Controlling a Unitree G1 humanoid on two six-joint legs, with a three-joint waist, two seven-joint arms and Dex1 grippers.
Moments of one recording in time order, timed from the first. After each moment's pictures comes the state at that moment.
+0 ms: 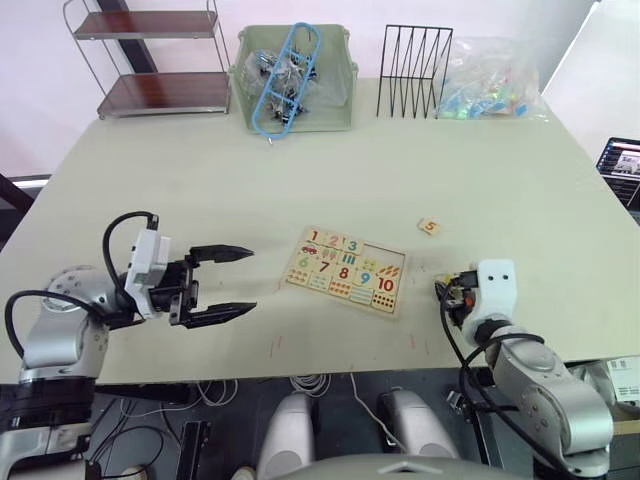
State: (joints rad) left arm -0.15 0.81 0.23 0.07 -0.59 0.08 -1.54; right arm 0.11 -0.12 -0.01 -0.75 0.26 1.04 -0.01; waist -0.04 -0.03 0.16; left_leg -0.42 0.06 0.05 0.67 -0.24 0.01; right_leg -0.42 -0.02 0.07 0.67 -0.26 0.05
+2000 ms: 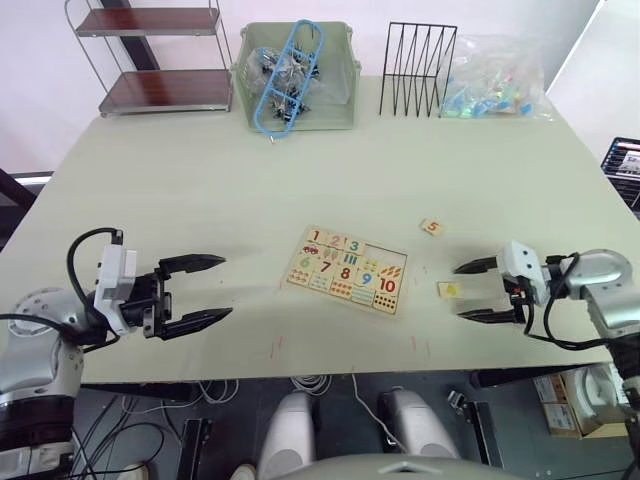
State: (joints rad) left arm -0.06 0.82 0.34 0.15 -0.60 0.01 -1.56; right arm -0.41 -0.79 0.13 0.41 0.21 -0.11 1.48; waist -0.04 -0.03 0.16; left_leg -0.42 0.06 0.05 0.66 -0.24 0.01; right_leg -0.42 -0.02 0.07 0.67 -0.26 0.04
